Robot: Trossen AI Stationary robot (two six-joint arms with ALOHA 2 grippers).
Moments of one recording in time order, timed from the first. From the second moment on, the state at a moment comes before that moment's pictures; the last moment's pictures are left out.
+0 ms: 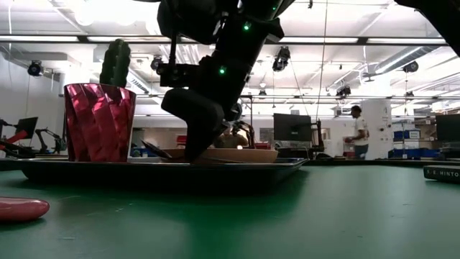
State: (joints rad) left arm -0.36 0.81 0.78 -0.06 -0.35 0.14; right arm 0.14 2.27 1.76 -0.61 0.31 0.20
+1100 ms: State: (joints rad) left arm -0.36 0.82 0.78 -0.06 -0.34 0.11; right arm 0.13 2.09 1.74 -0.64 0.31 0.09
